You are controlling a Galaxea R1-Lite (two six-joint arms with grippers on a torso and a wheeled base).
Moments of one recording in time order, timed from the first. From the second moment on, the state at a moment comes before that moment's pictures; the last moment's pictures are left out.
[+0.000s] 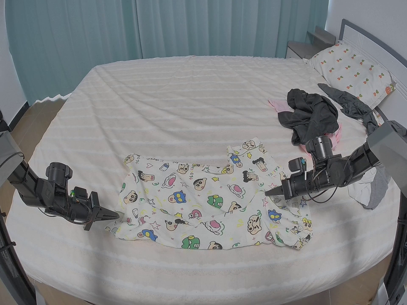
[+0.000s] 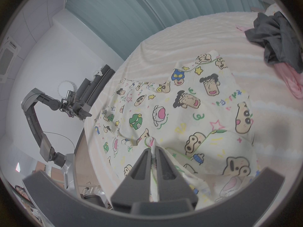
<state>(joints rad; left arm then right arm) 0.16 2.07 -0.83 -0.18 -0.82 -0.49 0.21 2.22 -1.20 -0.19 0.63 -0.05</state>
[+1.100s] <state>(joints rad) 0.16 2.07 -0.82 -0.18 -0.82 -0.49 0.42 2.08 -0.93 -0.30 0.30 -0.04</state>
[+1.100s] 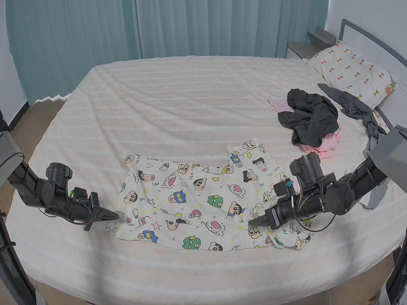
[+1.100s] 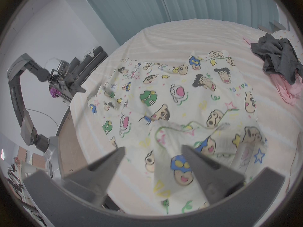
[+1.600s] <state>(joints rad) 0.16 2.07 -0.82 -0.18 -0.82 -0.49 0.44 2.00 -0.81 -0.36 0.29 0.05</state>
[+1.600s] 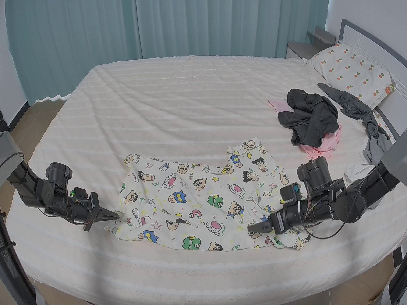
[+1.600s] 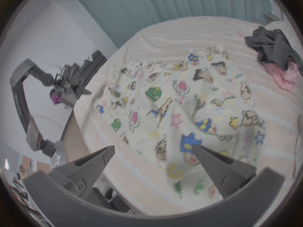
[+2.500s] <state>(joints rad) 0.16 2.07 -0.82 -0.18 -0.82 -0.49 0.16 2.29 -1.01 -0.51 0.52 0.13</state>
